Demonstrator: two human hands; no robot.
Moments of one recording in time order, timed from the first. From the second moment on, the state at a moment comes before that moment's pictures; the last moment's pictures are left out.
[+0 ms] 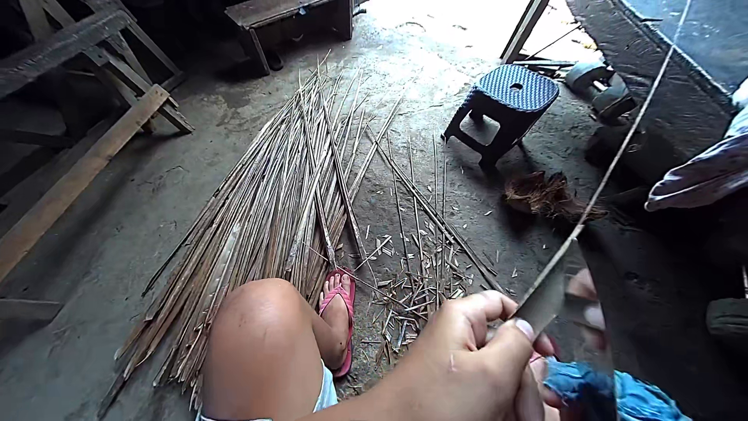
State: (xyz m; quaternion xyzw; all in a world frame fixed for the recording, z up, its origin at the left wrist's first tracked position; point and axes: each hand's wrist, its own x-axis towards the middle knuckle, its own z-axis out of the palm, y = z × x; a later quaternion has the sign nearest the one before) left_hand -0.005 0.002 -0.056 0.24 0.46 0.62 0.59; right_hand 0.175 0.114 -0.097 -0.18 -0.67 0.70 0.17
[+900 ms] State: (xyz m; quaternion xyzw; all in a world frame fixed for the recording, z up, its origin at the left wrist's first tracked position) left_hand -0.003 -0.005 -0.046 0.24 0.39 0.65 0.61; right_hand 0.165 0.118 -0.125 -0.12 -0.75 0.56 0.33
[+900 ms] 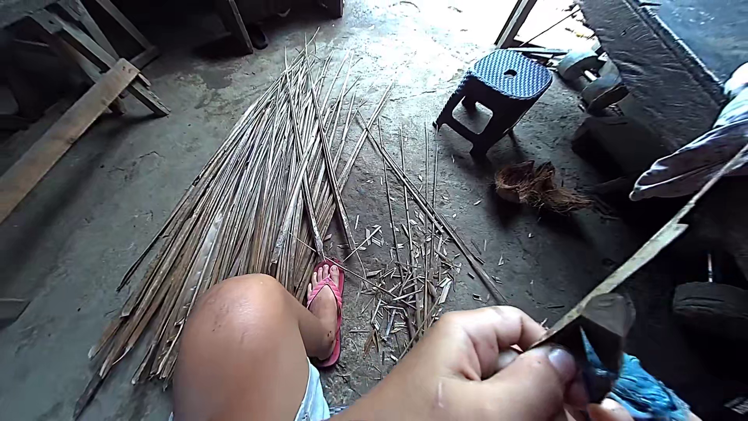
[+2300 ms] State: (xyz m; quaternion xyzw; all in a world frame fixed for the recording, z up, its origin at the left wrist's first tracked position) left_hand 0.024 -0.002 -0.042 0.29 0.57 0.62 0.45; right_hand 0.153 0.097 -0.109 -0.10 -0.68 0.65 0.34
